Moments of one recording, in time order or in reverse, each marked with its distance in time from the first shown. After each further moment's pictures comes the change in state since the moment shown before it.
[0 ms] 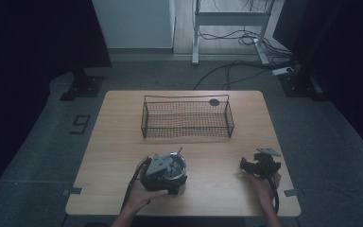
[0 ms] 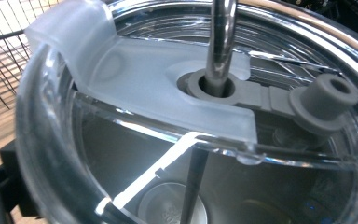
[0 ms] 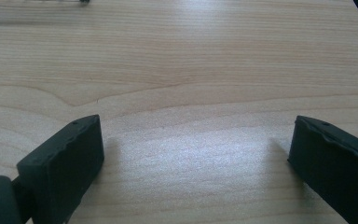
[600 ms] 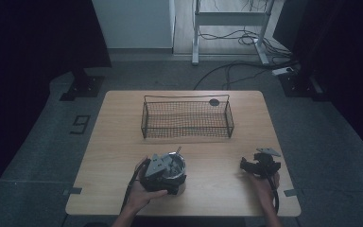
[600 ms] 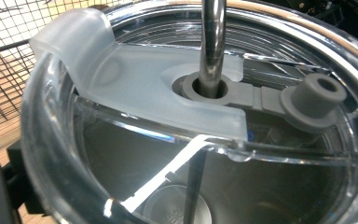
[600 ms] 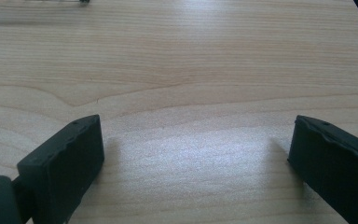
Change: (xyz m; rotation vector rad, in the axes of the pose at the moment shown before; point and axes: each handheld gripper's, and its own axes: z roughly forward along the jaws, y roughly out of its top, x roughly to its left) left arm 0.000 -0.002 -0.002 -0.022 0.019 0.001; right arm 0.000 0.000 0.000 0.001 0.001 0.002
